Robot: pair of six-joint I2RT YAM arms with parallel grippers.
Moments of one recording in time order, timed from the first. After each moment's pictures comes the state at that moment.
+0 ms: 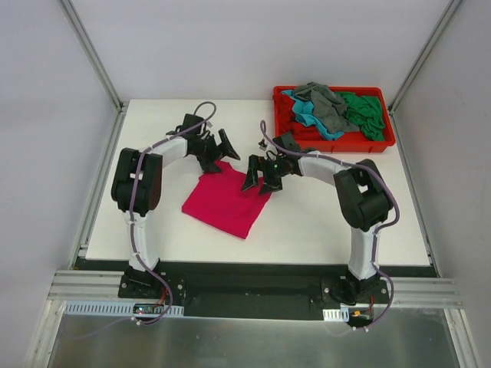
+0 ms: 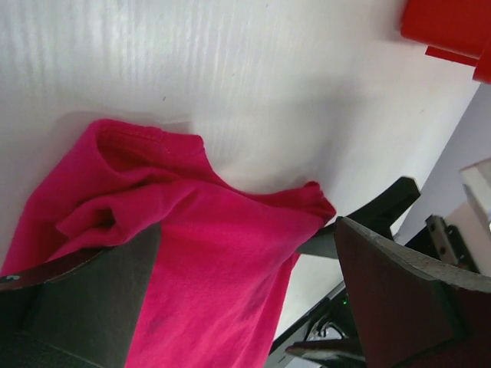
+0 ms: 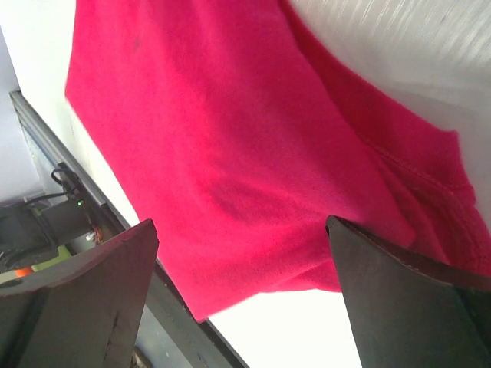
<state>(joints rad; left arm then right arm) -0.24 2.08 1.45 -0.43 0.53 -0.69 0.53 1.98 1.29 -0.32 -0.63 0.46</state>
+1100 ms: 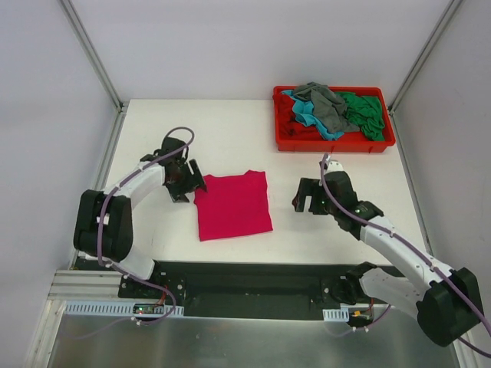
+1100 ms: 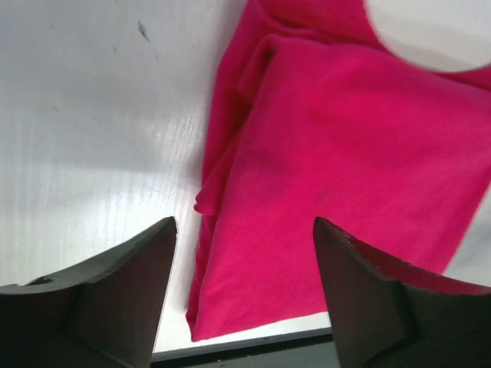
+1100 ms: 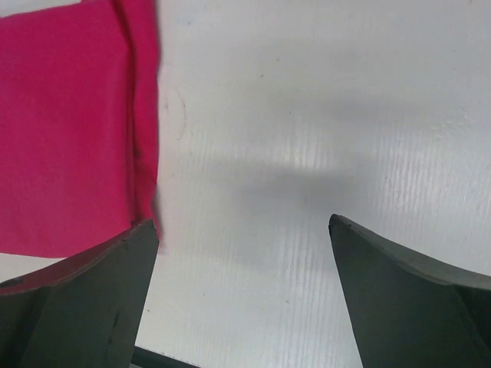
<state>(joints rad) -0.21 1.51 0.99 -0.61 0.17 -0.68 0.52 1.02 0.66 -0.35 0.06 0.46</state>
